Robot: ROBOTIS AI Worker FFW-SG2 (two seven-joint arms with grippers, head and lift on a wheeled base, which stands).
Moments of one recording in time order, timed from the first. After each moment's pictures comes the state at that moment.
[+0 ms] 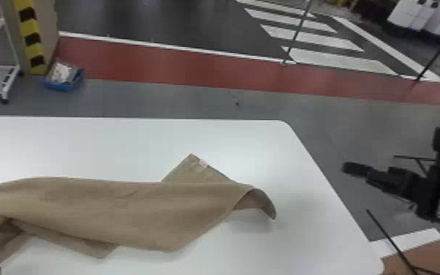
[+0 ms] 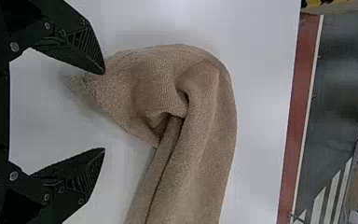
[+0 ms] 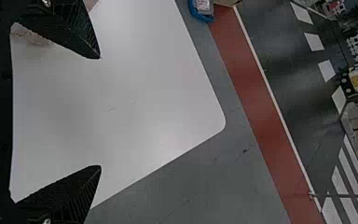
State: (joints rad) left arm 0.38 0.04 0.21 -2.33 -0.17 1.20 -0.62; right arm -0.13 -0.32 -0.70 -2.07 0.23 1.57 0.93
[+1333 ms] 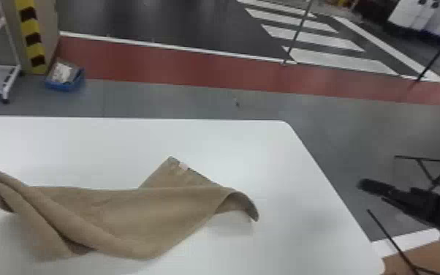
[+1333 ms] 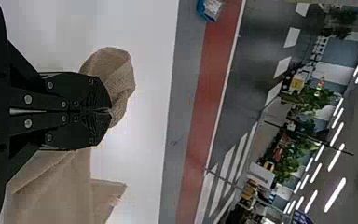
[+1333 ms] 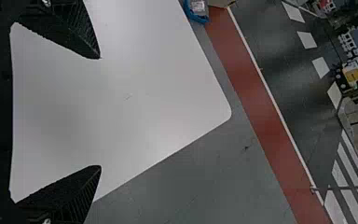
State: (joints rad) left arm 0.00 0.06 0.47 -2.48 -0.25 1.49 -1.11; right arm 0.00 -0.32 -0.83 -2.14 0.13 1.56 0.94
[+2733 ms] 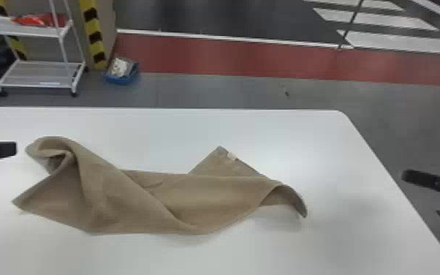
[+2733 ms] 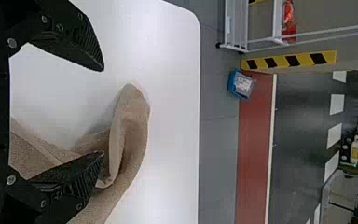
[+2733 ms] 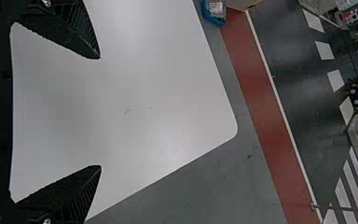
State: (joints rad) left arm -0.15 0.16 0.30 -2.08 -0.48 1.32 -0.87; right arm -0.03 -0.29 -0.68 -2.13 0.24 1.50 0.96
